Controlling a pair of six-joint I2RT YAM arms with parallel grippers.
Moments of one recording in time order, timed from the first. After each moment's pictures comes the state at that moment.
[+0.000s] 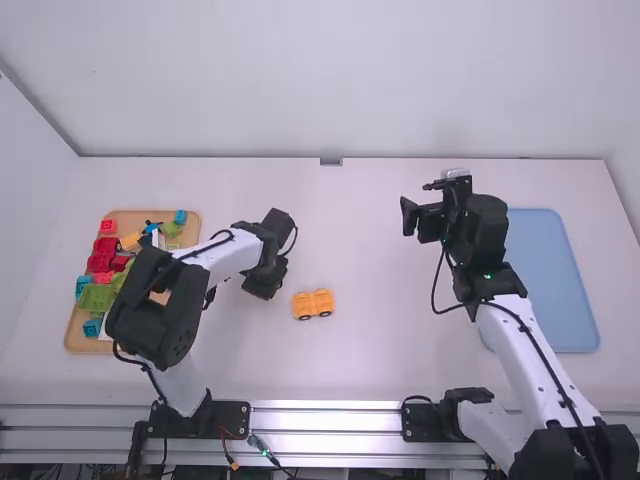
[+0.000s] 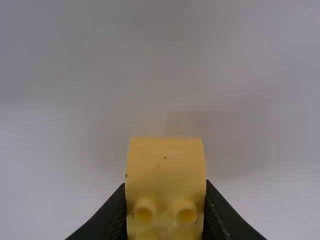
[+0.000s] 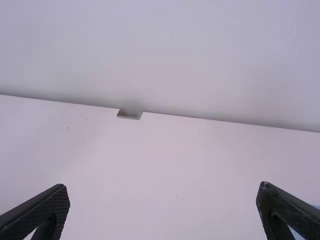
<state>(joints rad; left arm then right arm) -0.36 1.81 1.05 -0.74 -0.02 -1.59 0.10 1.16 0.76 0.03 -0.20 -0.01</state>
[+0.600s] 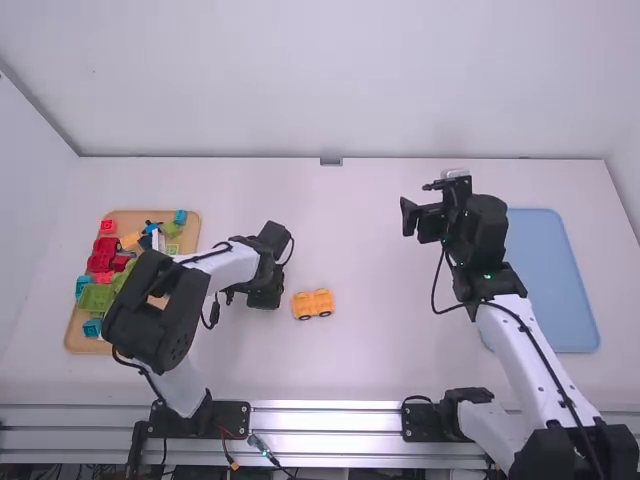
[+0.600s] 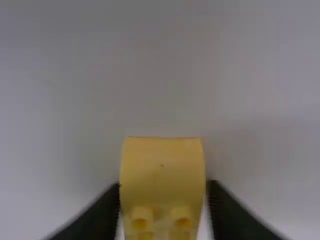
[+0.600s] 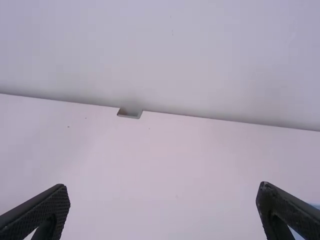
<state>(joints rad) -0.36 1.79 0.92 -0.59 0.04 -1.86 0.11 1.16 0.76 0.02 -0.20 0.00</state>
